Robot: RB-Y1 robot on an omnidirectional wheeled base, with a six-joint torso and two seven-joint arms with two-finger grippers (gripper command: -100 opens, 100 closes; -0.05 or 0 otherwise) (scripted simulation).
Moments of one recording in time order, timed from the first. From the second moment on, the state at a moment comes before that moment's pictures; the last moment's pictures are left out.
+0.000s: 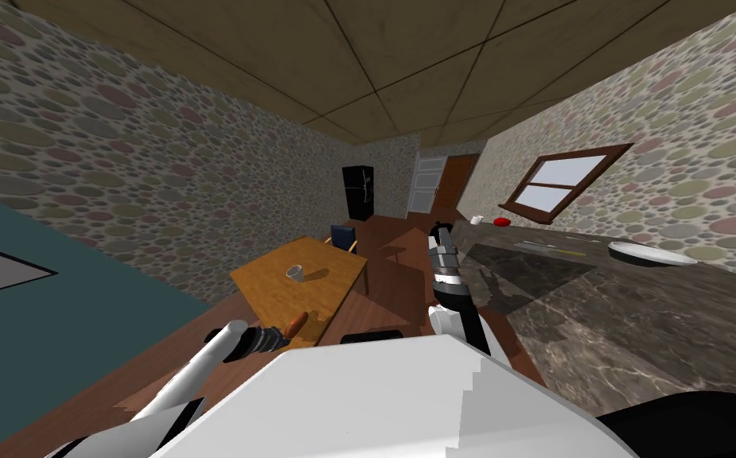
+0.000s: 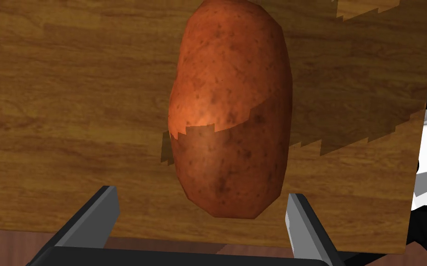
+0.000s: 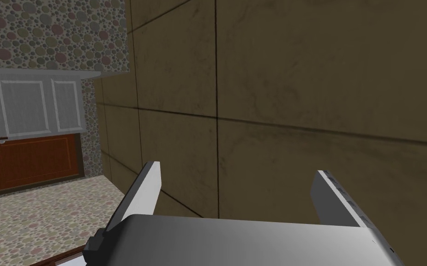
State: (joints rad) left arm -0.05 0.67 0.19 -0.67 1.17 1.04 0.20; right arm 0.49 0.03 0.01 -2.27 0.05 -0.44 0.12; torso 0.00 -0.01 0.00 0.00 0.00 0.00
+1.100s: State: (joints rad) left arm 0.04 0.66 0.37 -0.62 1.15 1.10 -0.06; right arm 0.49 0.03 0.01 -2.27 0.05 -0.44 0.12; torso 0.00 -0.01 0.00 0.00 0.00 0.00
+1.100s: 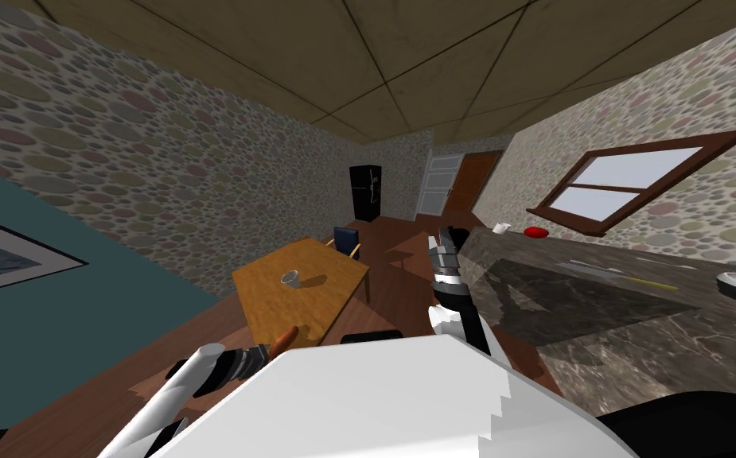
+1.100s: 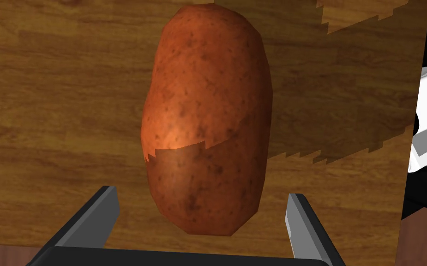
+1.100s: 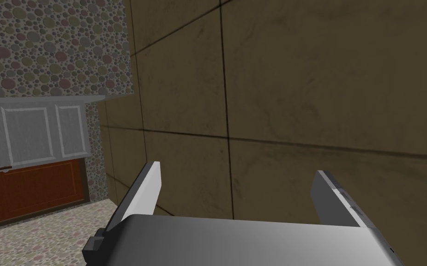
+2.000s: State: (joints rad) left arm 0.06 0.66 0.41 -0.61 1.14 1.11 -0.13; right arm 0.49 0.03 0.01 -2.27 0.05 -0.44 0.12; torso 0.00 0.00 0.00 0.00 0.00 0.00
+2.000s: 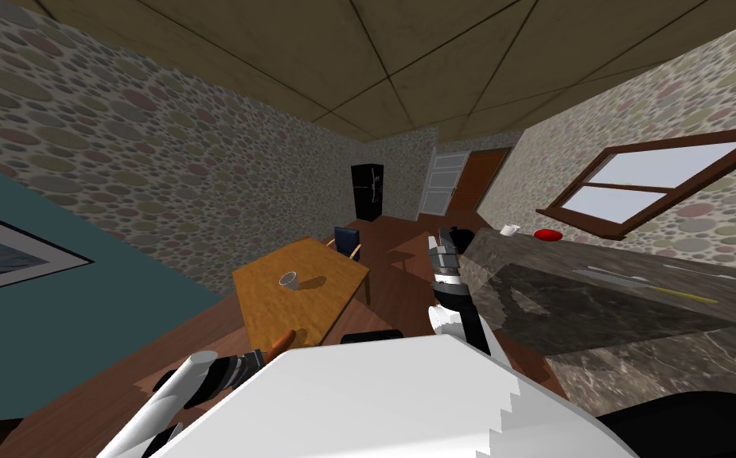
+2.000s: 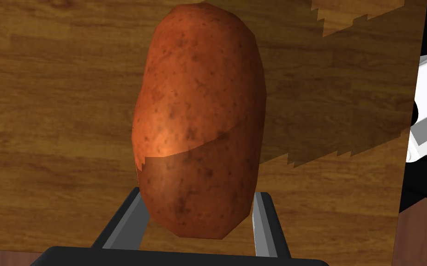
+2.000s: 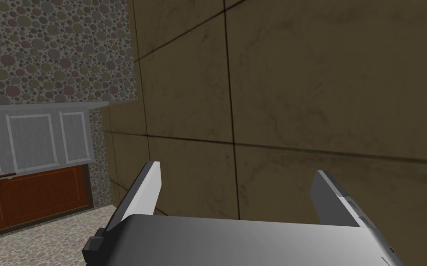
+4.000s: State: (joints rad) left arm -0.13 0.68 0.02 -0.71 1.19 0.98 0.43; right arm 0.49 0.03 0.01 -2.27 0.05 -0.44 0.12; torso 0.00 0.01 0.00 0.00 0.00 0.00
